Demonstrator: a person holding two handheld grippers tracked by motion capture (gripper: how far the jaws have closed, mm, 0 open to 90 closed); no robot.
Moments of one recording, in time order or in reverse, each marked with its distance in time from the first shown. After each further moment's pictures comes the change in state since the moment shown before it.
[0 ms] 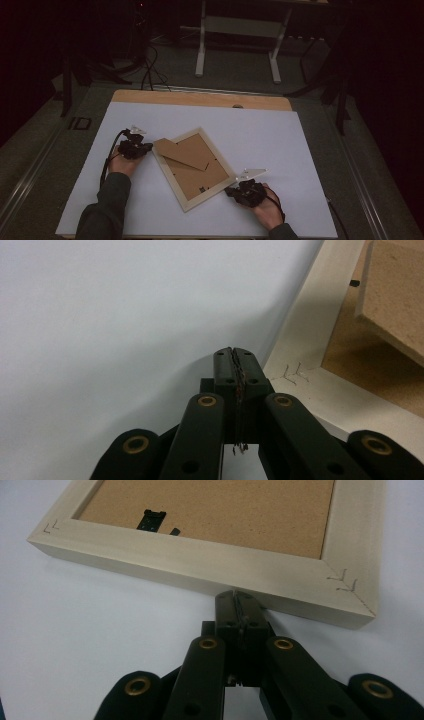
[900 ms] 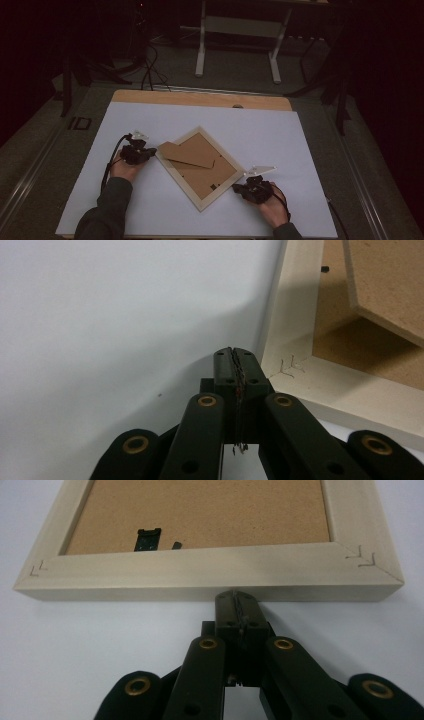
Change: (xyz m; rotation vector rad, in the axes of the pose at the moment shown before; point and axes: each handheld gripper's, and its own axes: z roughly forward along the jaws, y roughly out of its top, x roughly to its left) left arm -0.016 -0.009 -0.005 -0.002 -0.058 0.011; right arm -0.017 -0.005 -0.010 -0.006 -0.054 0.084
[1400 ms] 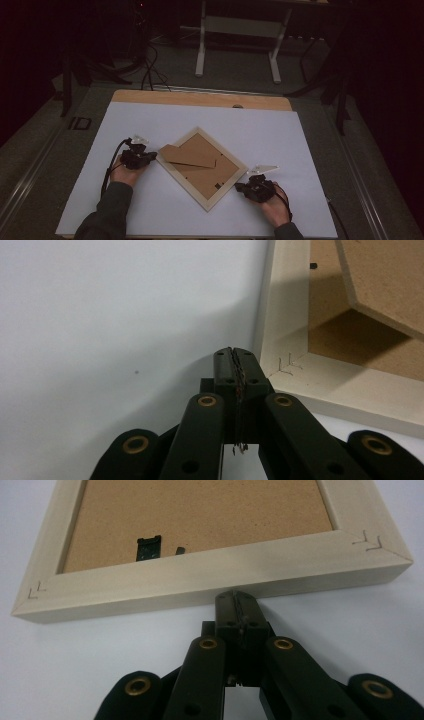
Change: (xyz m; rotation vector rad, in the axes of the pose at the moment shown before) left arm -0.012 -0.010 -0.006 -0.011 -0.007 -0.016; right arm -0.006 -0.001 -0.003 -0.005 -0.022 0.031
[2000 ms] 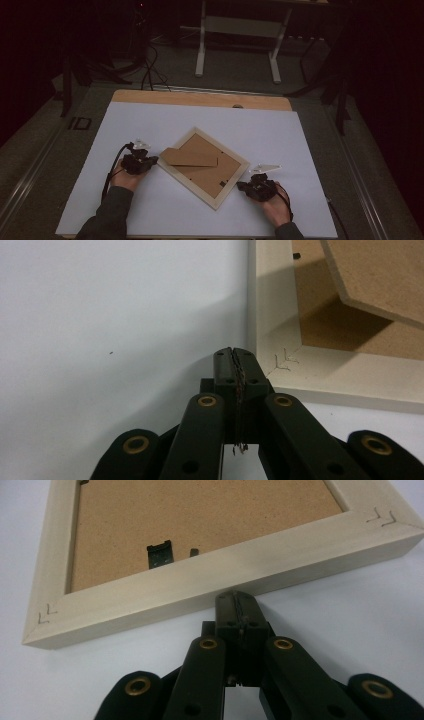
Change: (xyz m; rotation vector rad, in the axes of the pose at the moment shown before) left arm -0.015 -0.005 -0.005 0.018 0.012 0.028; right arm -0.004 -0.001 -0.001 -0.009 -0.020 0.032
